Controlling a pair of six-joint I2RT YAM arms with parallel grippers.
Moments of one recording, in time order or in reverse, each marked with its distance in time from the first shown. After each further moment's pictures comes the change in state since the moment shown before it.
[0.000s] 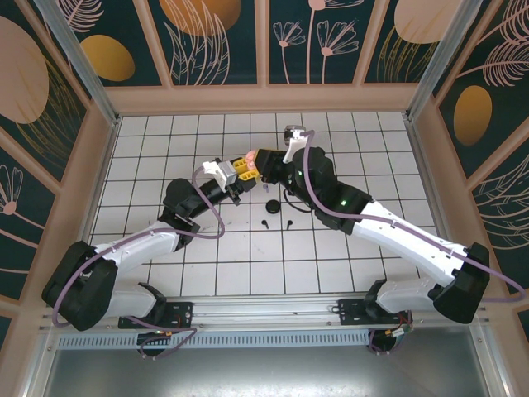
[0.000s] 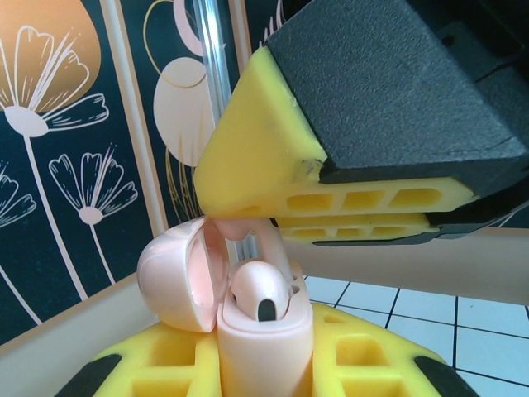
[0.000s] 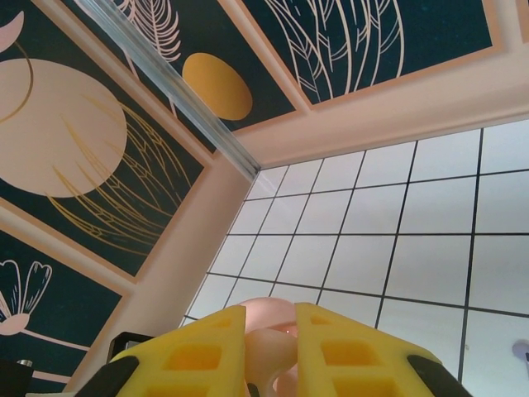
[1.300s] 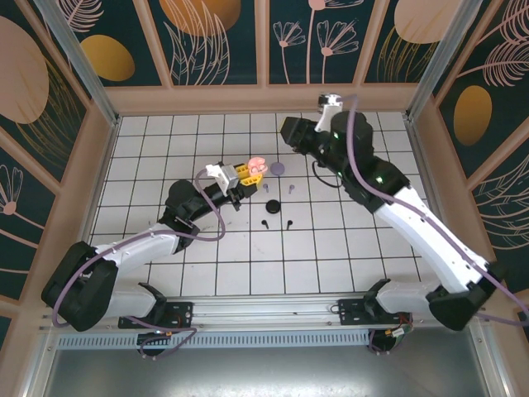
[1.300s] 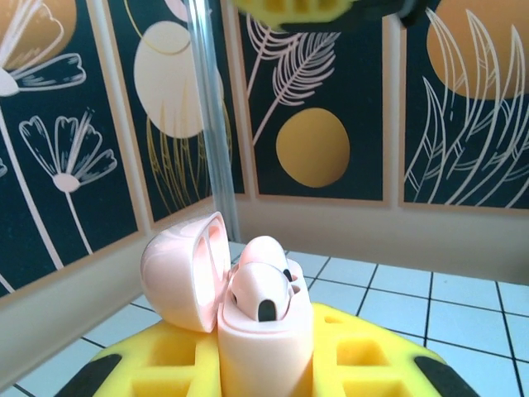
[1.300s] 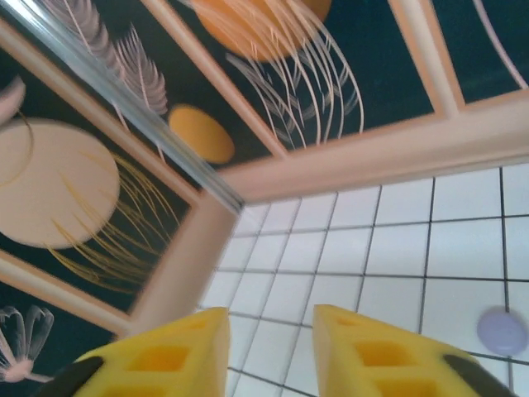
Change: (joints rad) left arm -0.005 -0.004 -0.027 -0.058 0.028 -0.014; right arm -0.232 0.020 0.278 -0.294 -0.196 -0.042
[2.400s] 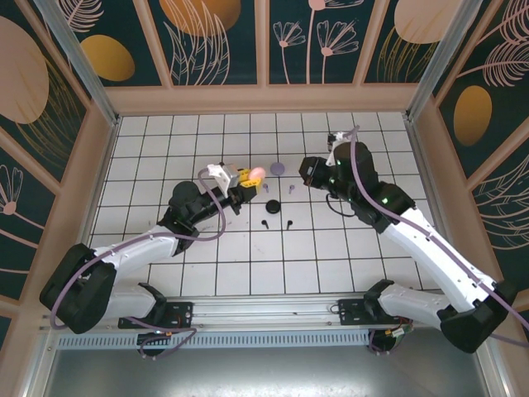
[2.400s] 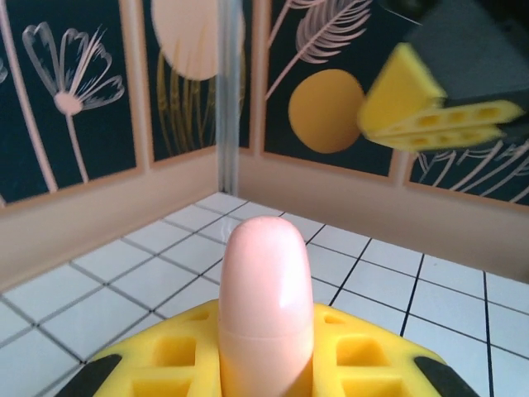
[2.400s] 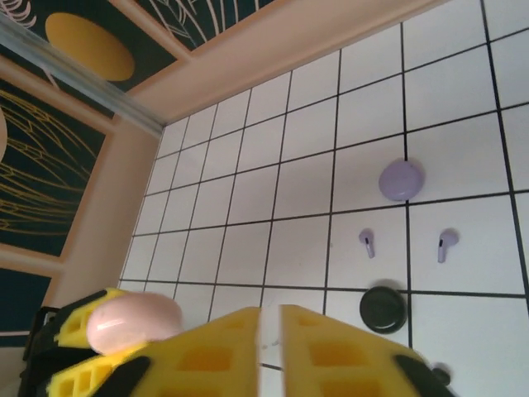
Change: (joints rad) left arm -0.004 -0.013 -0.020 -0.117 -0.091 -0.119; right arm -0.043 -0.217 -0.349 -0.097 -0.009 0.120
